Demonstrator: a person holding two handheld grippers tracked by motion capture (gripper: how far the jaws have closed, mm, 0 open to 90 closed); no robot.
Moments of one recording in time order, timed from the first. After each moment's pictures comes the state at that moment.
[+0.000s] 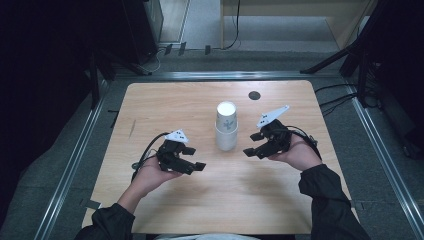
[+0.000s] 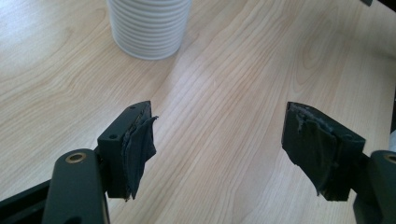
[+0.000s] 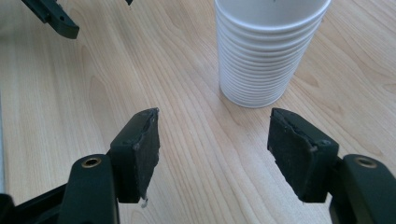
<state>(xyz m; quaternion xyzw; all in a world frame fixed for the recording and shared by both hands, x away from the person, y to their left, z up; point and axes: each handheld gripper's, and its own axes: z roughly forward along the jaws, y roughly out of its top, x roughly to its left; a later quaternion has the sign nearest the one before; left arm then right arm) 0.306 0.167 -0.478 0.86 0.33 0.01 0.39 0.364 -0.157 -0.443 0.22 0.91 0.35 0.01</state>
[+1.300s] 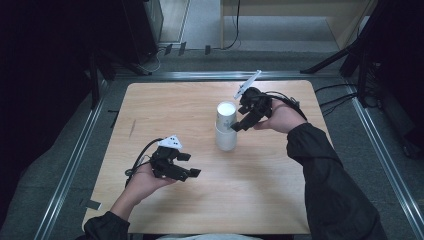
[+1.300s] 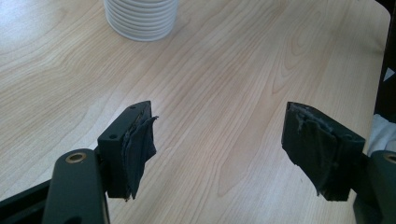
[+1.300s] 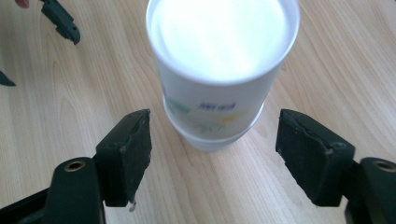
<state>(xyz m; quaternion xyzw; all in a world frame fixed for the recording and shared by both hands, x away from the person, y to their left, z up) 0.289 0.179 -0.477 0.86 0.33 0.00 0.39 0.428 -0.100 -0.387 0.17 0.95 0.28 0.03</state>
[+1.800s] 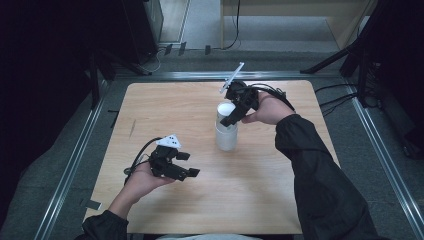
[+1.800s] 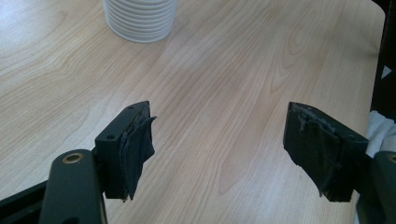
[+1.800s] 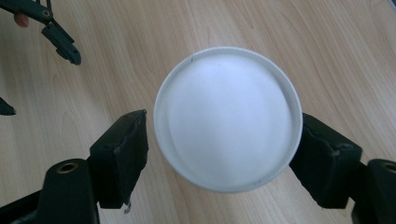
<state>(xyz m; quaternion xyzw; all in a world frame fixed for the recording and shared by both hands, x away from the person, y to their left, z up) 0.290 0.182 -0.475 0.86 0.33 0.00 0.39 0.436 -0.064 -0.374 0.17 0.95 0.25 0.03</state>
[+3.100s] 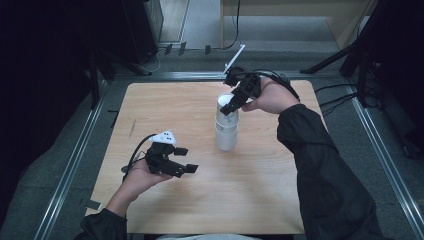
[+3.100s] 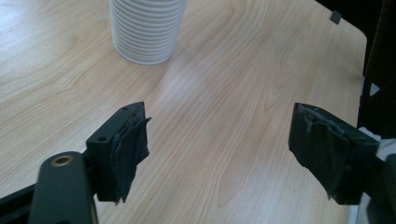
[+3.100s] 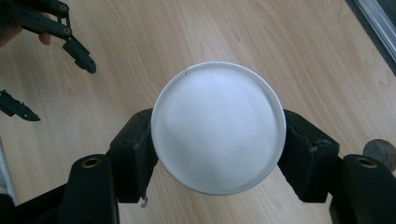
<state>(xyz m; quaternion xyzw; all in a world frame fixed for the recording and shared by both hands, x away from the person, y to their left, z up) 0.295 0.190 -0.466 0.84 0.33 0.00 0.43 0.434 -0.063 -0.324 0.19 0.95 0.24 0.03</state>
